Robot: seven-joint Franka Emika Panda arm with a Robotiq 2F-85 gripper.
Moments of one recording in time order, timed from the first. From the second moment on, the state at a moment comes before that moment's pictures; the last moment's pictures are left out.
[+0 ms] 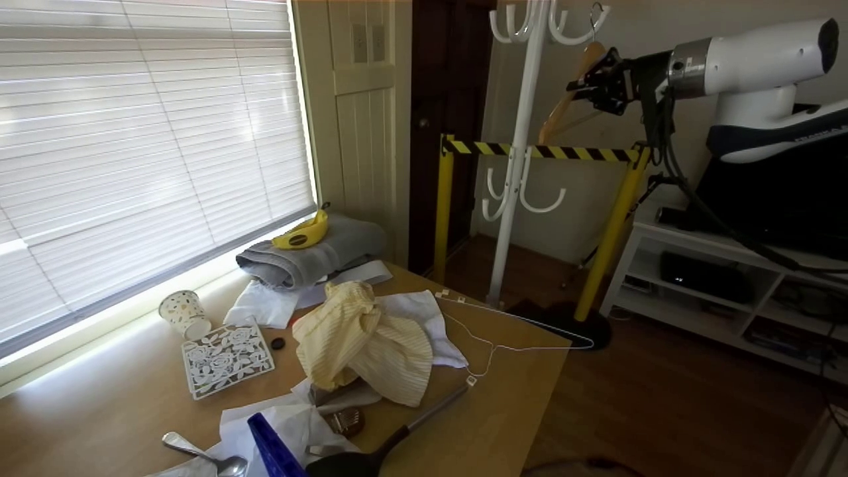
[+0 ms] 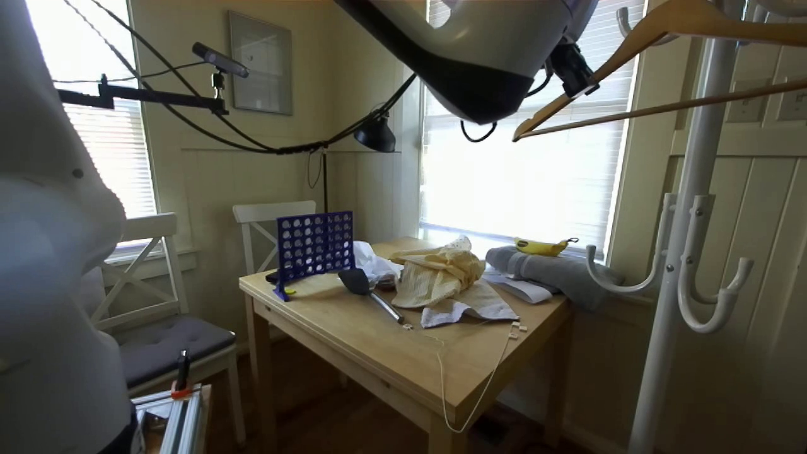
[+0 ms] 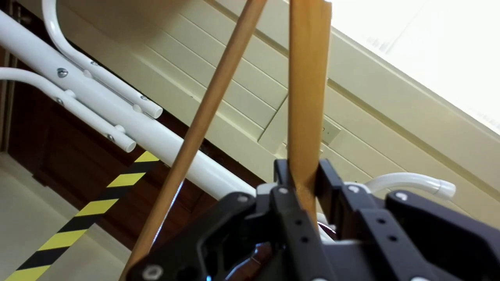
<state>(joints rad) -0.05 -0.09 -0.23 -2.11 -1.30 3.62 2.11</state>
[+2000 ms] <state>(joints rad) -0.06 -0.04 -0.24 -2.10 -1.85 3.23 2.58</state>
